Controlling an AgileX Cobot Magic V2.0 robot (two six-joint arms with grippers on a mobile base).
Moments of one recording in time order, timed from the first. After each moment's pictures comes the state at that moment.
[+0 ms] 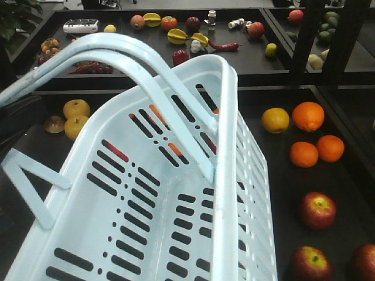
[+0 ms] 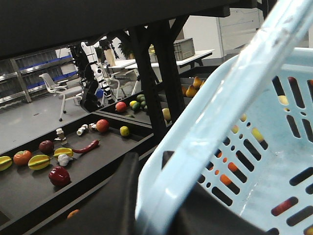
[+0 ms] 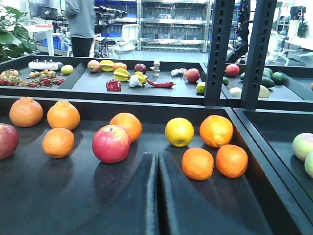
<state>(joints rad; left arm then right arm) -0.39 0.69 -0.71 1.76 -0.25 -1.58 0.08 -0.01 0.03 -0.12 0.11 0.02</state>
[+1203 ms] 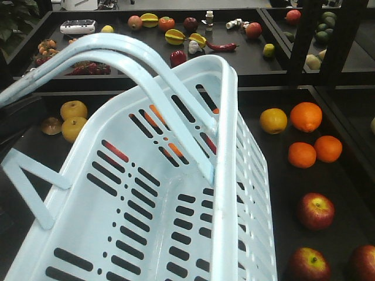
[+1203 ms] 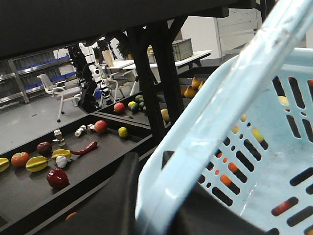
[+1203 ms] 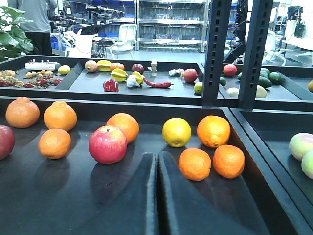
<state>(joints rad) -0.39 0.69 -0.71 1.76 -0.25 -1.58 0.08 -0.01 0.03 -0.12 0.11 0.02</state>
